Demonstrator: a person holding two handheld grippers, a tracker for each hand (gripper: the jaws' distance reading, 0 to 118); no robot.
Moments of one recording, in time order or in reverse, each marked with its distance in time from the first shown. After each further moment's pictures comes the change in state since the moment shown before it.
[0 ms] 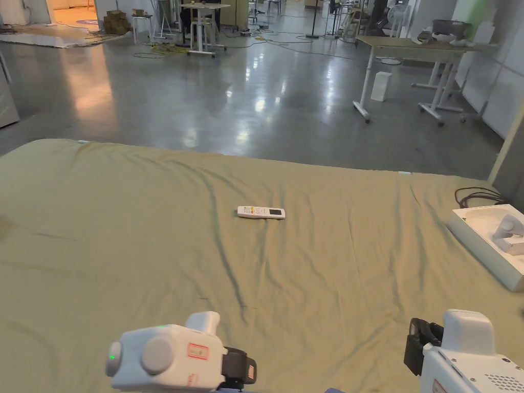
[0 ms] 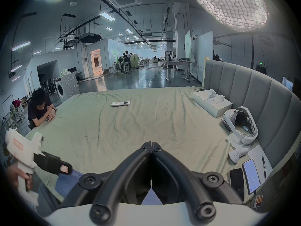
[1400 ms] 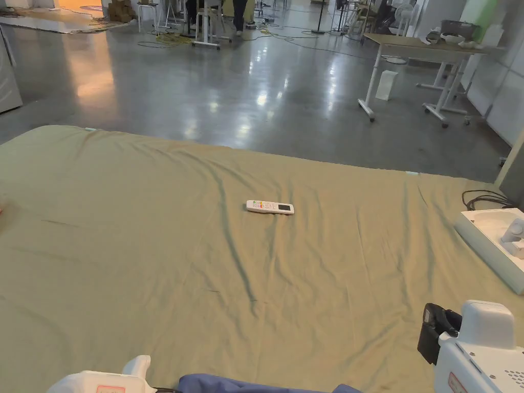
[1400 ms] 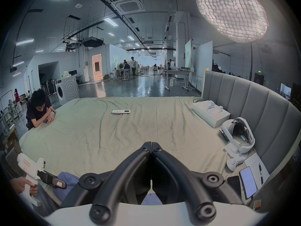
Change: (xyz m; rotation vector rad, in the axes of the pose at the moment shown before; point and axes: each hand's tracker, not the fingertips) left arm -0.156 -0.060 -0.006 -0.061 -0.260 0.241; right arm -0.020 0.011 0.010 0.083 -0.022 0.037
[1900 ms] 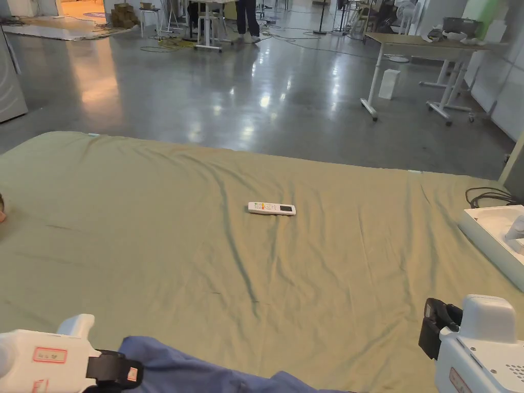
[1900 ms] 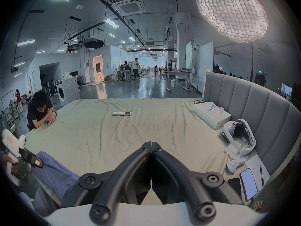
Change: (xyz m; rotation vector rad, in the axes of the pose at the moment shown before) left arm 0.062 0.025 0.117 0.137 0.290 -0.096; right arm 0.004 0.003 -0.001 0.013 0.012 -0.002
